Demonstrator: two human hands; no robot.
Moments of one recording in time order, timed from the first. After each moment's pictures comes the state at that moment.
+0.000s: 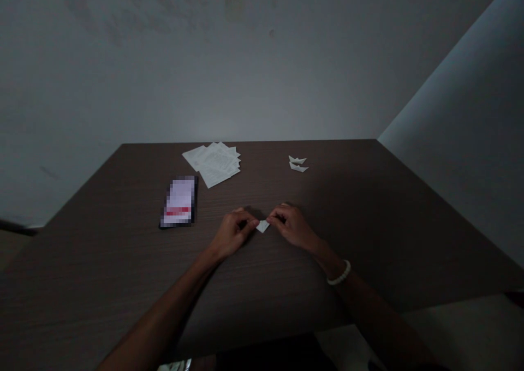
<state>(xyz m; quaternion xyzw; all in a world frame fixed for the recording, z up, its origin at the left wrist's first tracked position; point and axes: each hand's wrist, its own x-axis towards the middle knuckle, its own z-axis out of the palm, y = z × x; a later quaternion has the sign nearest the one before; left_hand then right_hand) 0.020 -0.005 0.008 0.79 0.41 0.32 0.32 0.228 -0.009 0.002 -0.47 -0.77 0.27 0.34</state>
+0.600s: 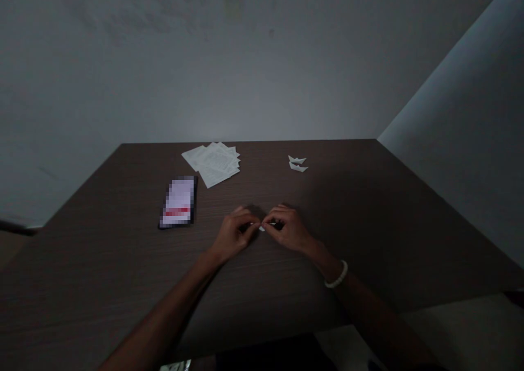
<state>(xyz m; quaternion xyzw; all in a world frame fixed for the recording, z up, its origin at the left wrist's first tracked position) 0.025 -0.008 0.009 0.82 0.36 0.36 0.26 0.221 -0.015 0.001 -0.42 -0.79 0.24 0.38</state>
